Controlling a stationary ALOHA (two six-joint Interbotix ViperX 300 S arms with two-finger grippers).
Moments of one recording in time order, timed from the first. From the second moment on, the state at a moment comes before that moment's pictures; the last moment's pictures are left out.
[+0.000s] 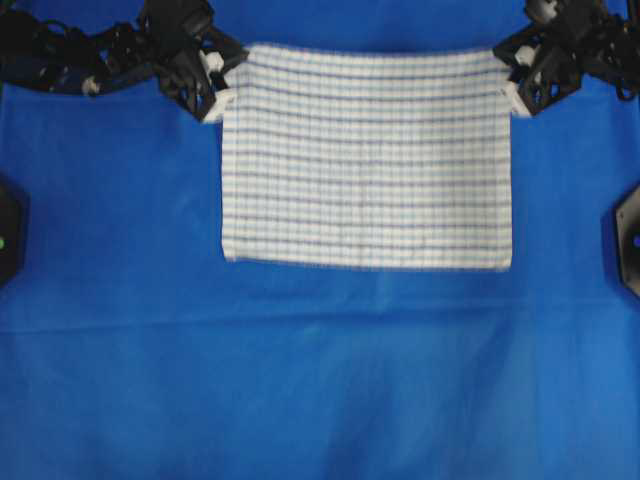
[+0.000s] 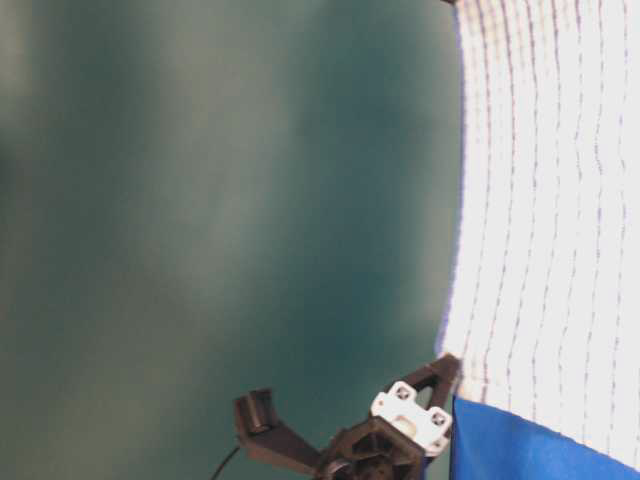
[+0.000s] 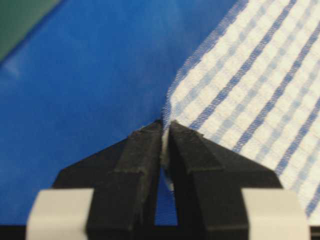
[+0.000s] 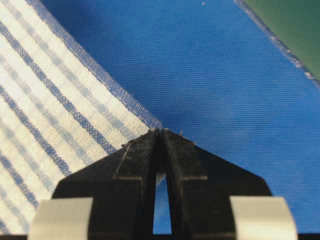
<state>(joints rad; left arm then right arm) 0.57 0.09 0.81 -0.02 -0.29 0.06 -0.80 -0.23 1.04 -0.08 -0.08 -0.01</state>
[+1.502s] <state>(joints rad) -0.01 -0.04 0.97 -0.03 -0.13 -0.06 -0.03 -0.54 1.19 0.01 0.23 0.41</state>
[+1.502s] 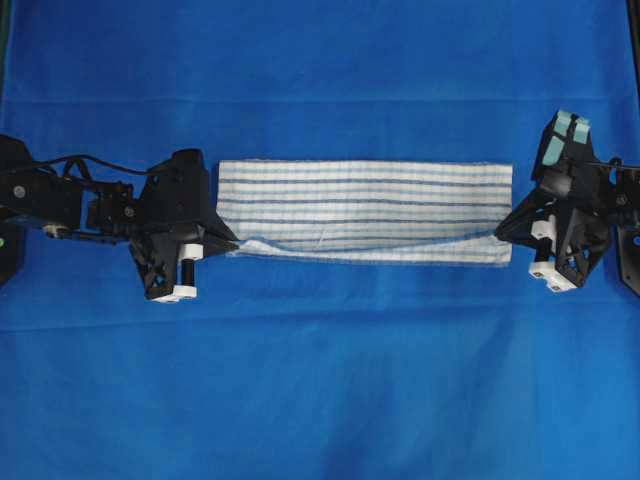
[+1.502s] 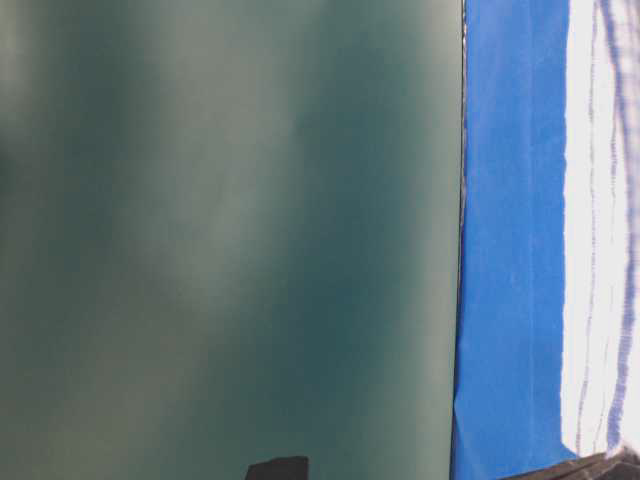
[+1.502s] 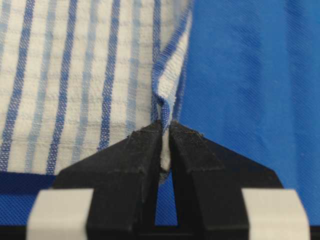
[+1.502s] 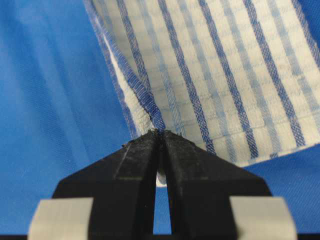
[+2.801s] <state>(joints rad) 0.18 -0.14 0.95 -0.03 -0.11 0.03 -0.28 -0.58 1.15 -0.19 0.33 0.41</state>
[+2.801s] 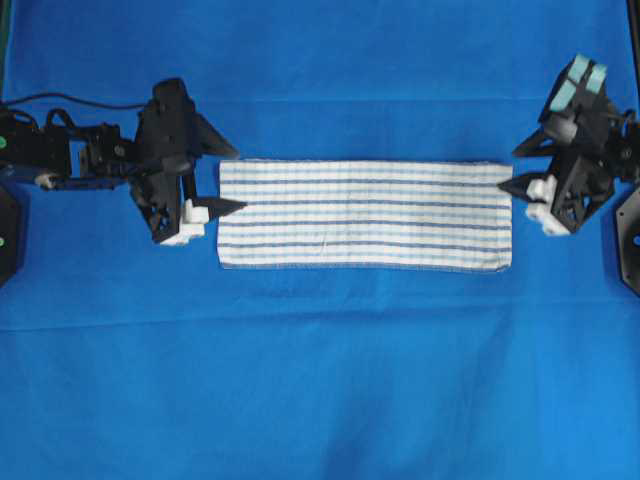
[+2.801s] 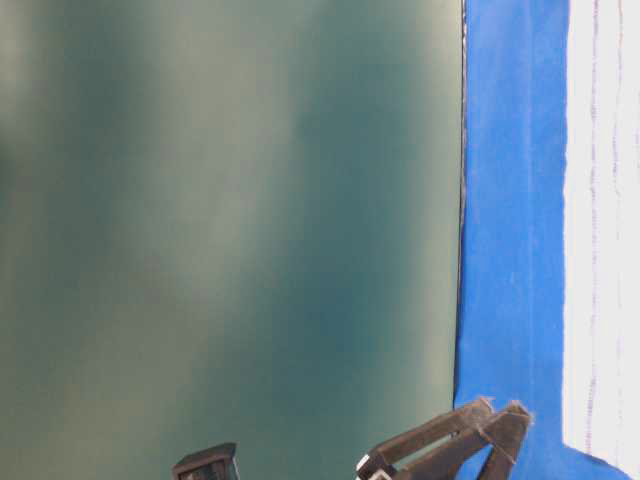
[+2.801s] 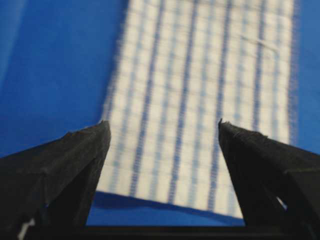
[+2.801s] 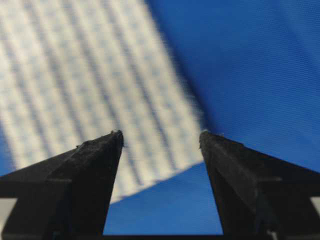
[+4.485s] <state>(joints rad) 0.28 0.09 0.91 -0.03 -0.12 0.03 -0.39 -0.21 1.13 -0.31 0.14 0.40</state>
